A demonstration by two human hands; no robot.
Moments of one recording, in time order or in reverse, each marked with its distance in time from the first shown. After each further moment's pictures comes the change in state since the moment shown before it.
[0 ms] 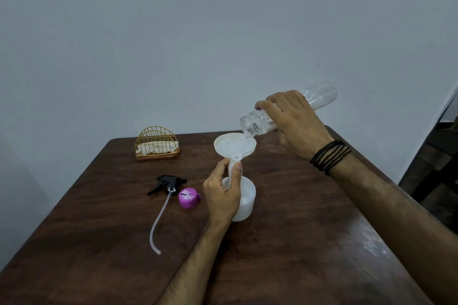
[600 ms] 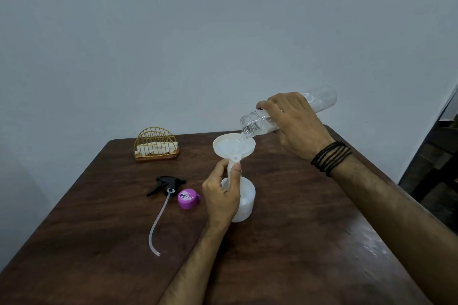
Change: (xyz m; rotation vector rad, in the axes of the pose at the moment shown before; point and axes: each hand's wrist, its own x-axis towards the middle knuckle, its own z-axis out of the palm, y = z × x) left_hand -0.001 -0.003 -0.001 0.011 0.003 0.009; right_hand -0.004 0.002 0.004 0.034 -0.004 0.034
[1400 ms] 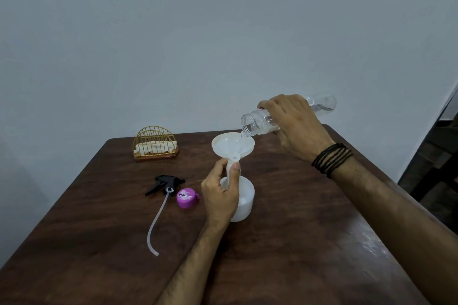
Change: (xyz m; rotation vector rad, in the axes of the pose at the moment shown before) left_hand 0.001 -0.001 0.001 0.008 0.000 0.003; right_hand -0.004 0.002 0.001 0.058 -0.041 0.026
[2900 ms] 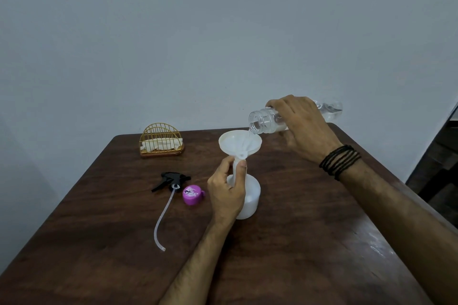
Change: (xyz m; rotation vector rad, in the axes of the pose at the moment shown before) left_hand -0.001 0.002 -0.001 -0.001 -0.004 -0.020; right_hand -0.006 0.000 0.007 0.068 0.013 0.027
